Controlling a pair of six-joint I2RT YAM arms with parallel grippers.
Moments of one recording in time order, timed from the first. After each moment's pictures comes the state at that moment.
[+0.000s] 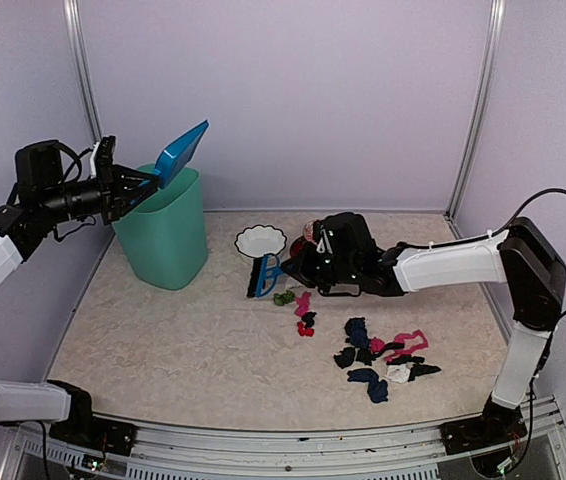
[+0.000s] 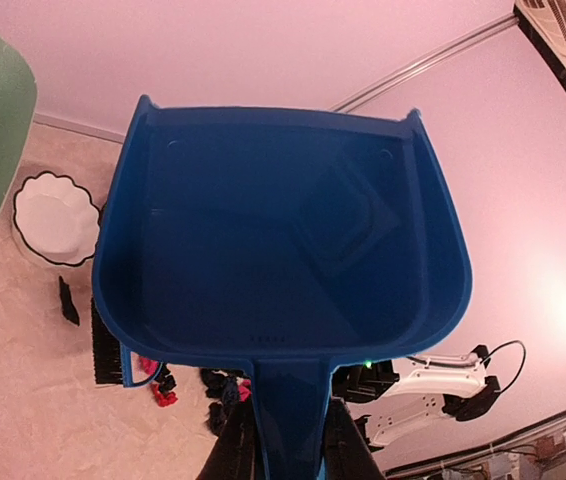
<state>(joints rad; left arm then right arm) -0.18 1.07 1.15 -0.27 0.76 -0.83 0.83 1.82 1.16 0.21 -0.10 1.03</state>
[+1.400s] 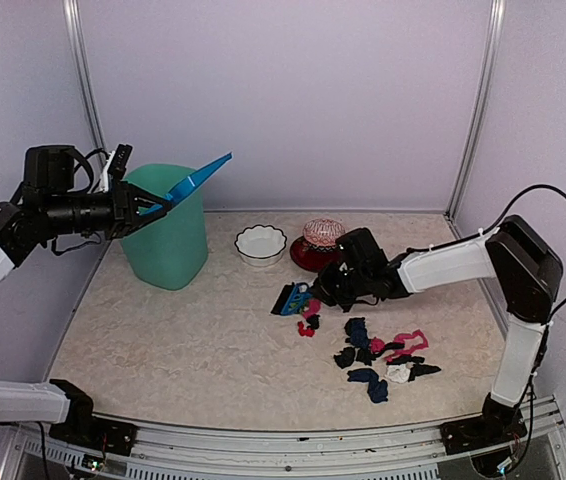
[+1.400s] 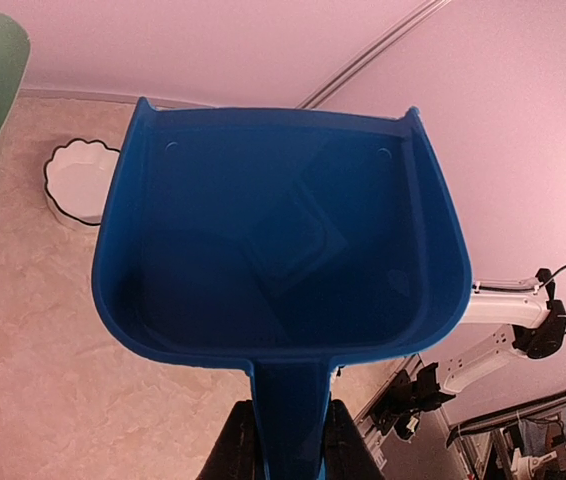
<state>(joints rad) -0.38 1.03 1.20 -0.55 0.53 -0.58 0.72 1.88 1.08 0.07 -0.11 1.28</state>
